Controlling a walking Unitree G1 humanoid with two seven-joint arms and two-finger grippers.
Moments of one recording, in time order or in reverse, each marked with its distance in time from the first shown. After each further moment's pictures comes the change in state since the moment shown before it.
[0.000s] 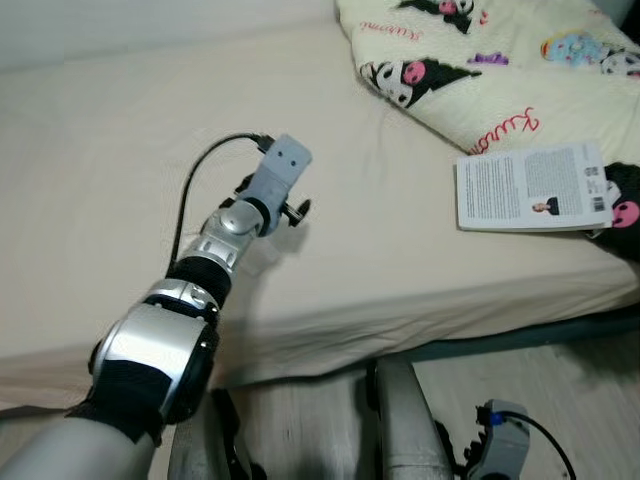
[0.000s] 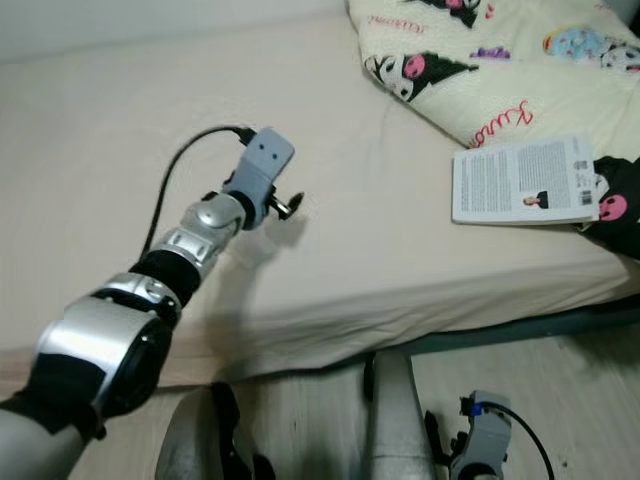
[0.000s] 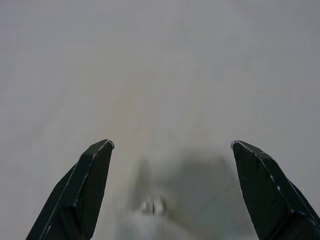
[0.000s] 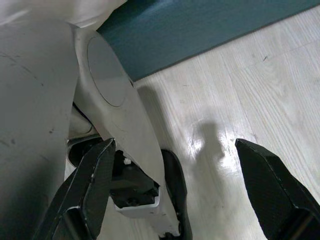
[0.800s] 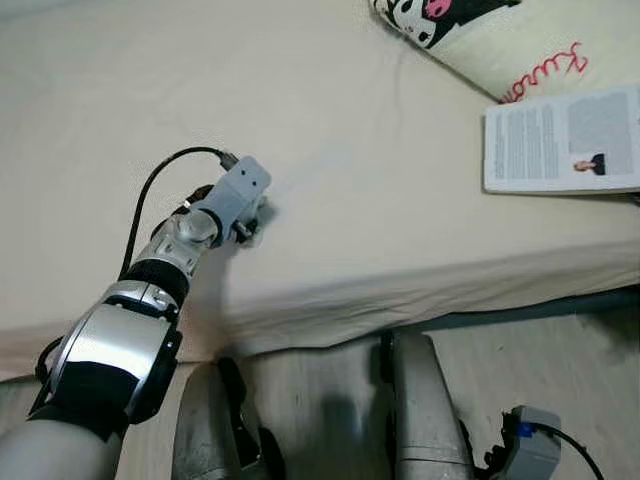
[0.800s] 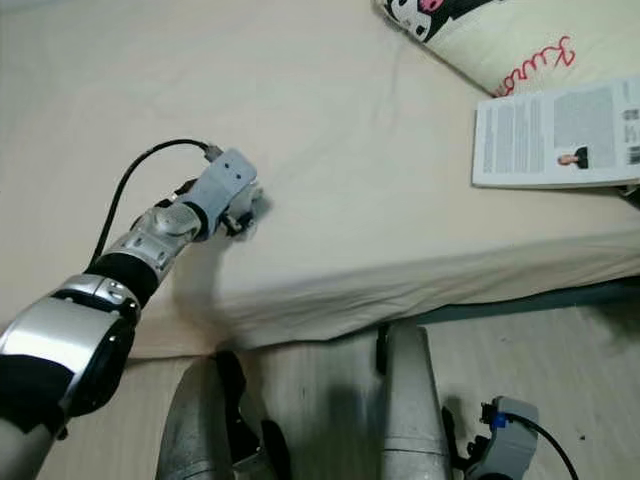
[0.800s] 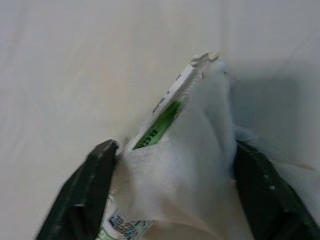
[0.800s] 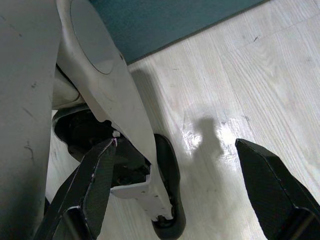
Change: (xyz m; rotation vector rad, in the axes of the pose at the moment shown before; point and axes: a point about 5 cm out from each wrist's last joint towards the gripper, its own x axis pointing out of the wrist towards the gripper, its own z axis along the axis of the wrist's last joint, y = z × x) left arm -0.013 0.033 -0.028 0.280 0.143 0.014; right arm -0.032 -0.007 0.017 0.005 -0.088 -0.060
